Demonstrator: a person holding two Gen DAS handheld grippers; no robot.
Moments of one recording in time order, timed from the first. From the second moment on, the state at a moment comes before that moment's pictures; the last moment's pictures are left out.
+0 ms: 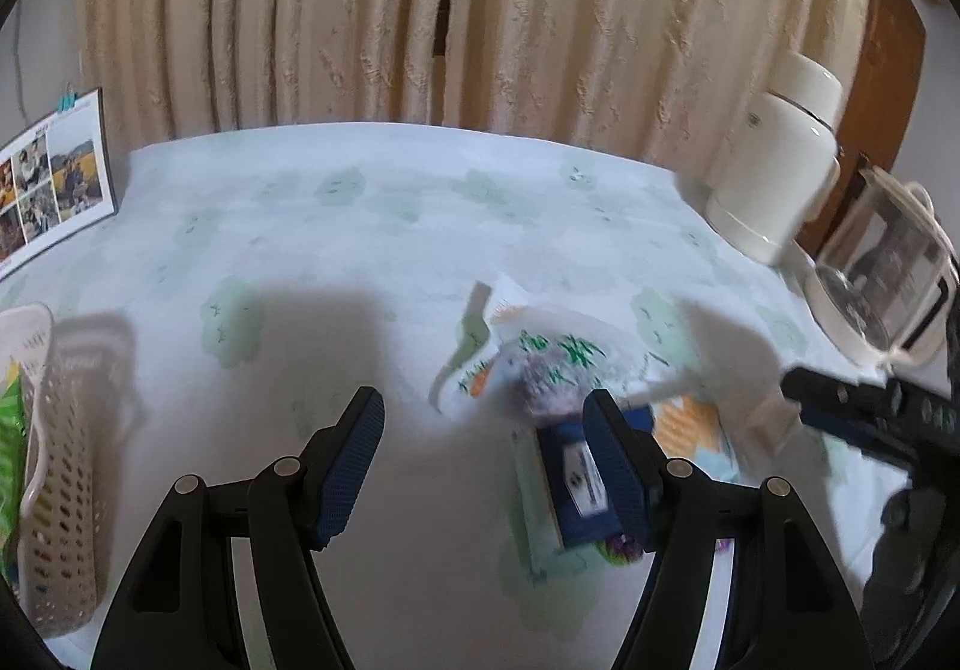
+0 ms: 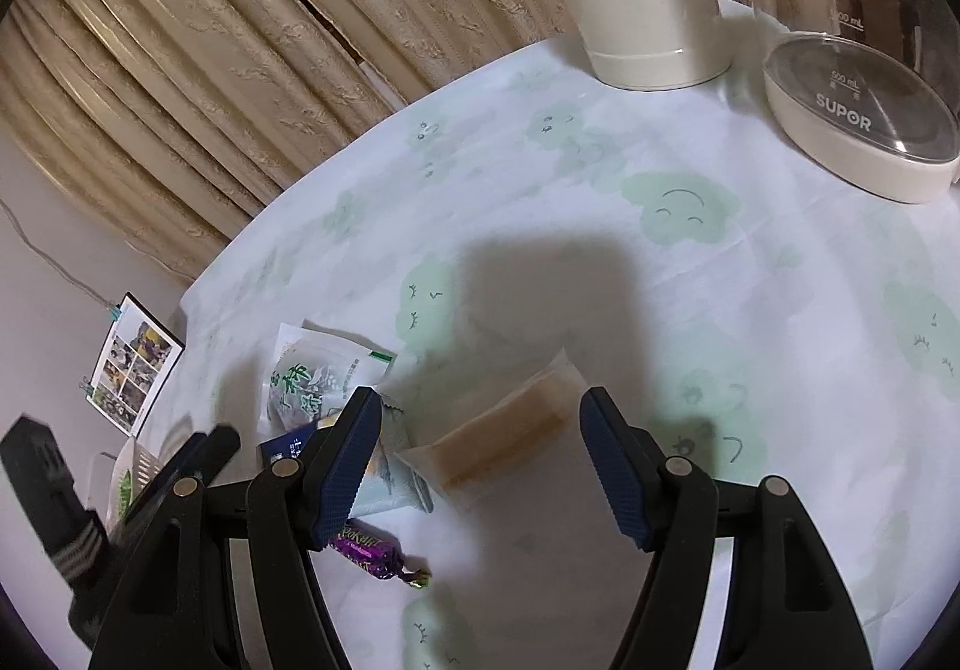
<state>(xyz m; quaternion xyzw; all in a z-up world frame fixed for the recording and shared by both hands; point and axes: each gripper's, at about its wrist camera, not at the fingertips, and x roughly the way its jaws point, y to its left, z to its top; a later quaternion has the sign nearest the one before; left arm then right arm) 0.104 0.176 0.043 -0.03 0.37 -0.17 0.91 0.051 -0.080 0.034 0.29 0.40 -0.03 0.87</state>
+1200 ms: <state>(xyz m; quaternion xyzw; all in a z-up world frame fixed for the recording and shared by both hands) 0.151 0.114 0.012 0.03 0.42 -0.21 0.88 0.058 -0.061 0.025 0.24 0.43 -0.04 0.87</state>
